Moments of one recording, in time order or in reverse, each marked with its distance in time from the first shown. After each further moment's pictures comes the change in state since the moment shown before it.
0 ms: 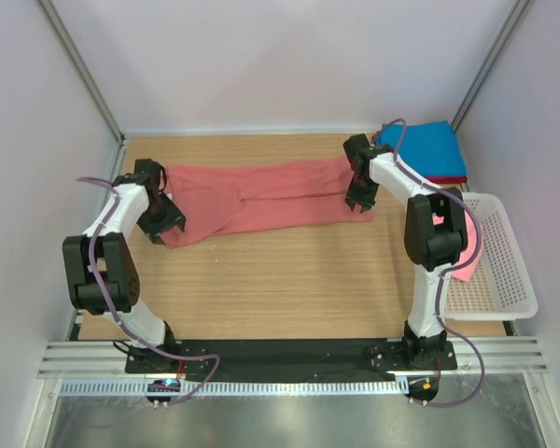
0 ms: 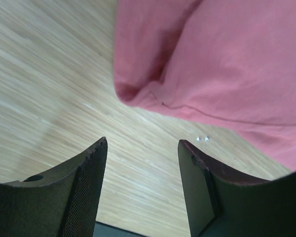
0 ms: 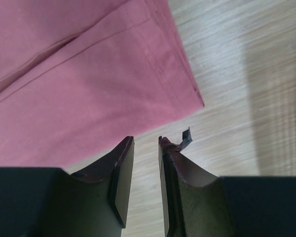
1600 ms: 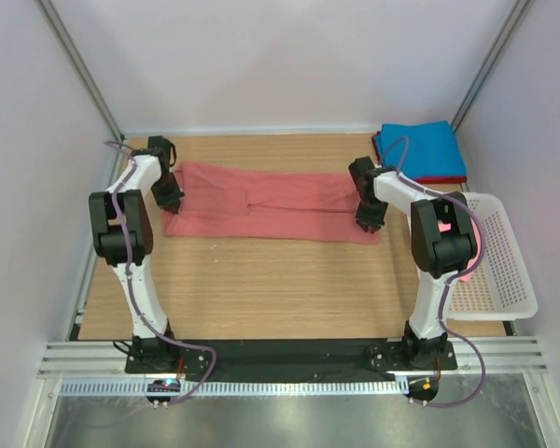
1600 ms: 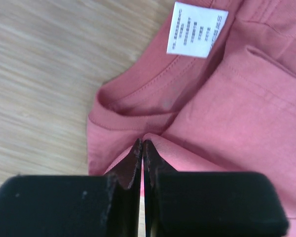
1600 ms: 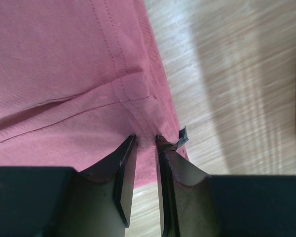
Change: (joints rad) left arm -0.009 0.433 0.392 0.046 -0.023 0.267; right arm -0.021 -0.061 -0.271 0.117 0.099 -0.020
